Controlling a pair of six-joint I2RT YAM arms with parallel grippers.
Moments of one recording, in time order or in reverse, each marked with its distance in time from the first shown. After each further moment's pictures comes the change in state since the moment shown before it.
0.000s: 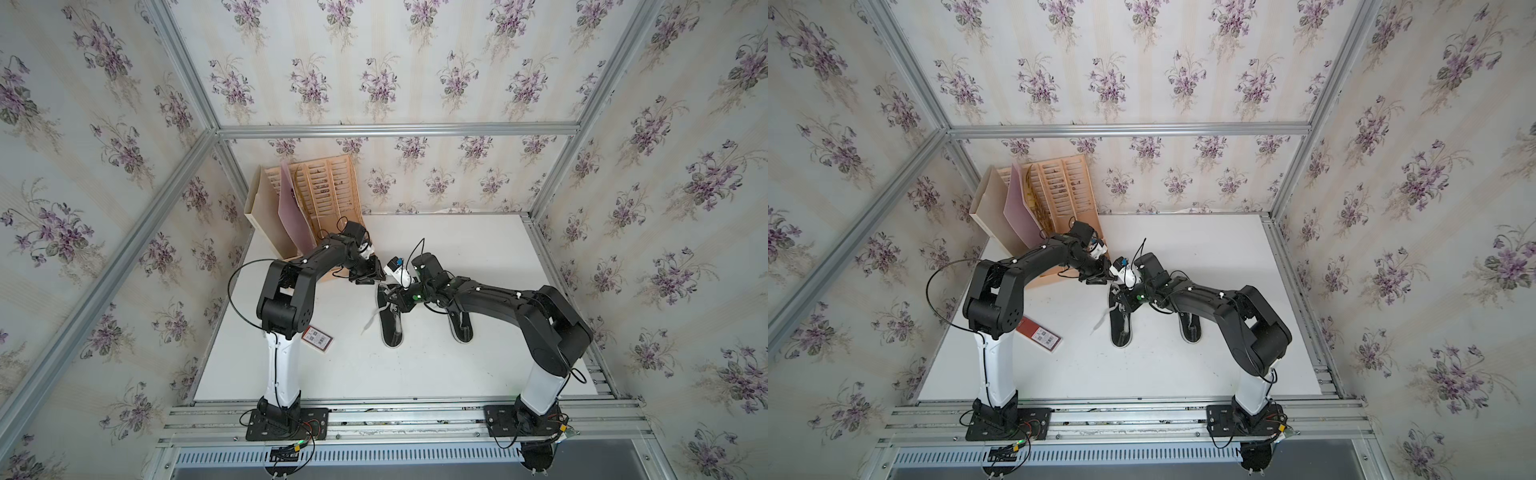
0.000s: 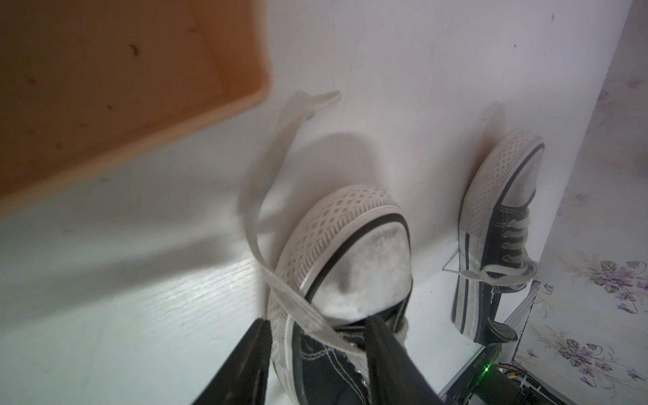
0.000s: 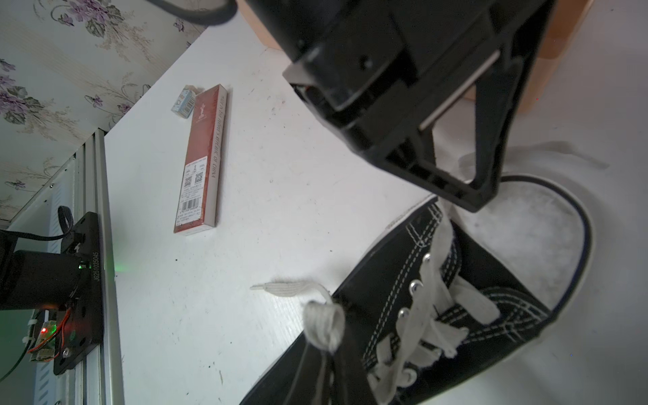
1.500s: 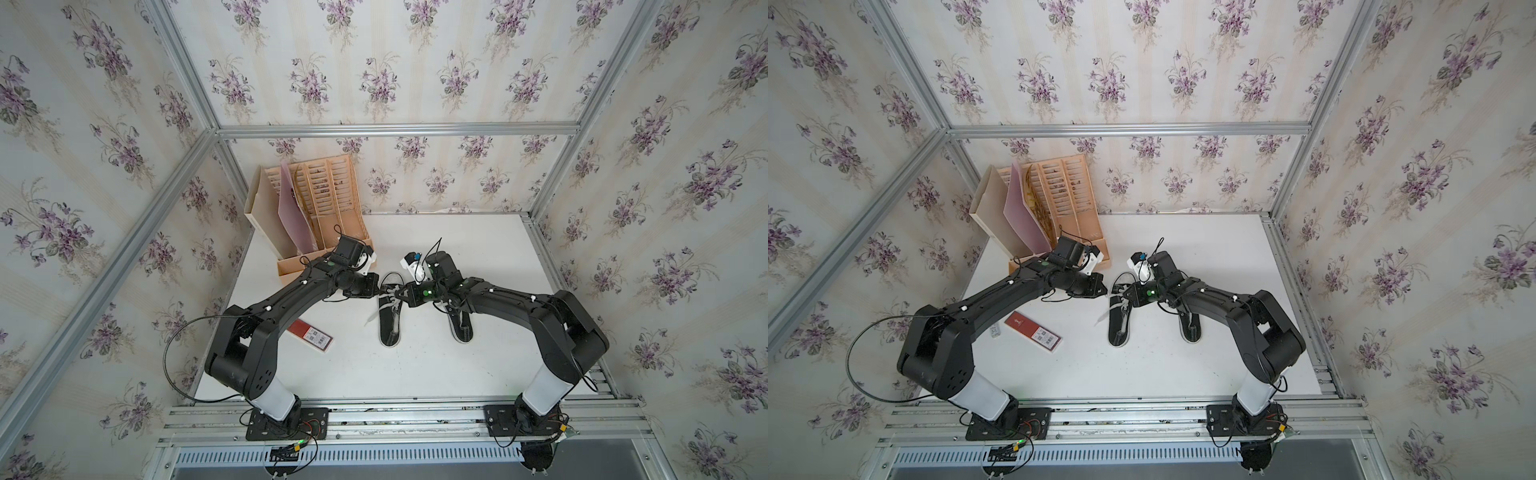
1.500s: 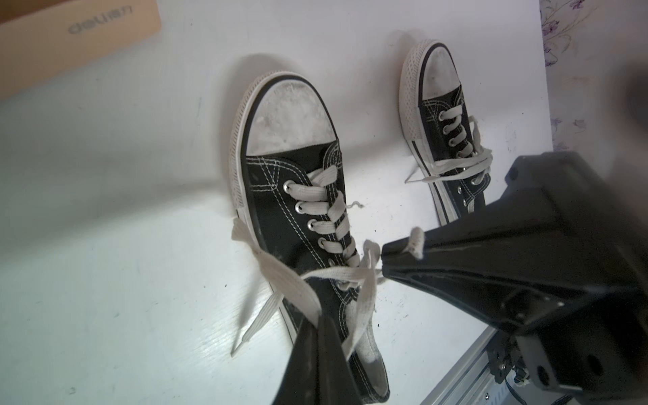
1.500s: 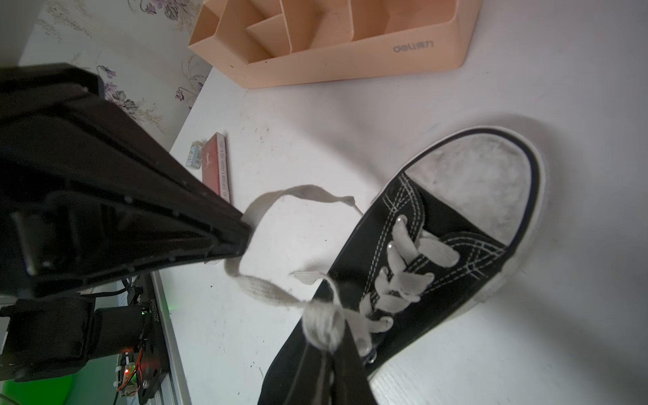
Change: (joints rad) left arm -0.115 -0.523 -0.442 0.136 -0.119 0.073; right arm -0.071 -0.084 -0.083 0.030 -0.039 0.268
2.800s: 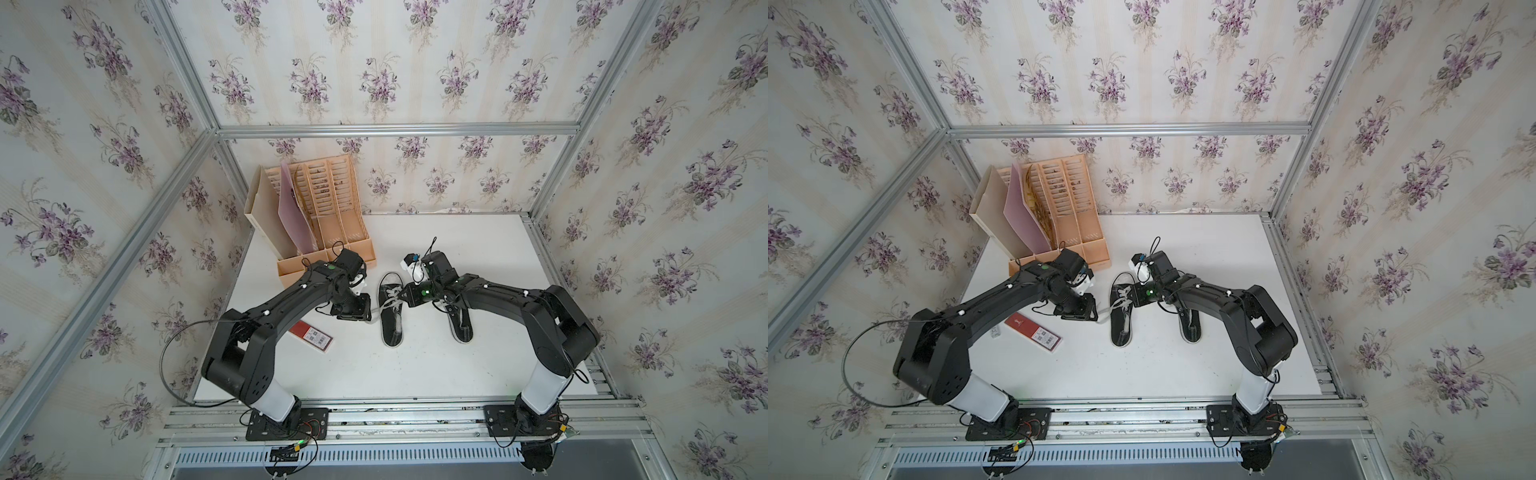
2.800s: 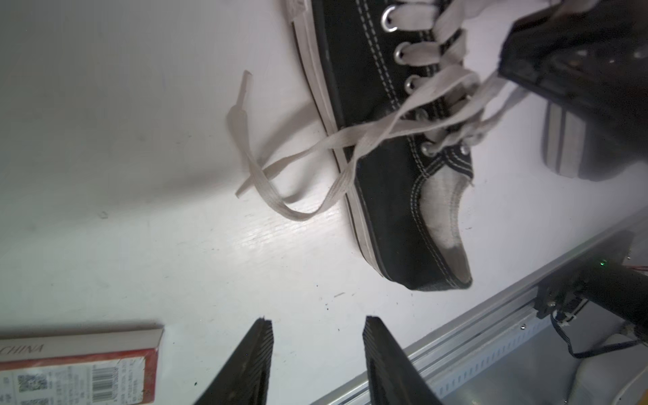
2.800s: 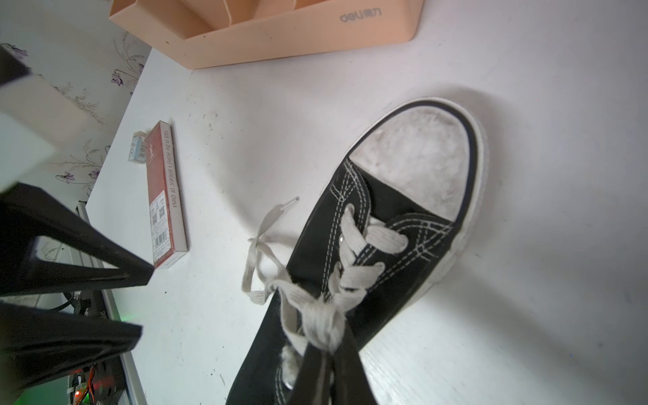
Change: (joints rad) left arm -0.013 0.026 -0.008 -0.309 -0.085 0.036; right arm 0.000 0.056 0.053 -0.107 0.097 -0.042
